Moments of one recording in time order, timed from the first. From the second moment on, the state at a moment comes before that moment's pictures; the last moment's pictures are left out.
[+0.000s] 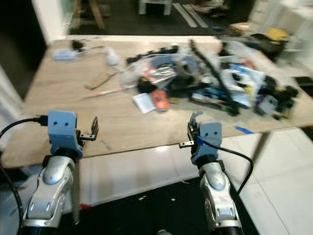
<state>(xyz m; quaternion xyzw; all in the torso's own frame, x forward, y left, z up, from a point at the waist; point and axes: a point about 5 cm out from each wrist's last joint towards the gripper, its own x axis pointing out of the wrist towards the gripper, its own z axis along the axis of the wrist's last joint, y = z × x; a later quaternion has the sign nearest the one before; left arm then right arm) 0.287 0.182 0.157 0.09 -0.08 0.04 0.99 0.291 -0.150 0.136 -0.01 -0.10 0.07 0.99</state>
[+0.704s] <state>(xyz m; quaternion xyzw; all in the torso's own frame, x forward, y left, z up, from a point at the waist) 0.285 0.183 0.152 0.08 -0.07 0.04 0.99 0.293 -0.145 0.137 -0.01 -0.10 0.09 0.99</state>
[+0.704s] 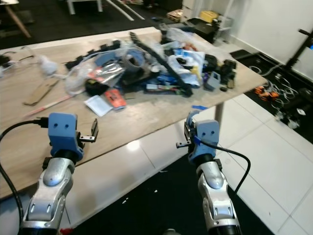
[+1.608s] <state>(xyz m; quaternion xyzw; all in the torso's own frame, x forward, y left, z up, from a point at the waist) 0.287 0.178 0.155 0.08 -0.08 0.03 0.99 0.295 -0.146 0.136 -0.02 -0.11 0.08 0.99</state>
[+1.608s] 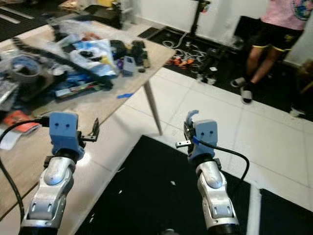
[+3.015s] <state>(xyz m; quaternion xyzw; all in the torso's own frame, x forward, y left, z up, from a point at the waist) 0.289 0.172 0.155 0.09 -0.08 0.01 0.99 0.296 -0.142 0.134 -0.02 -0.11 0.09 0.99</state>
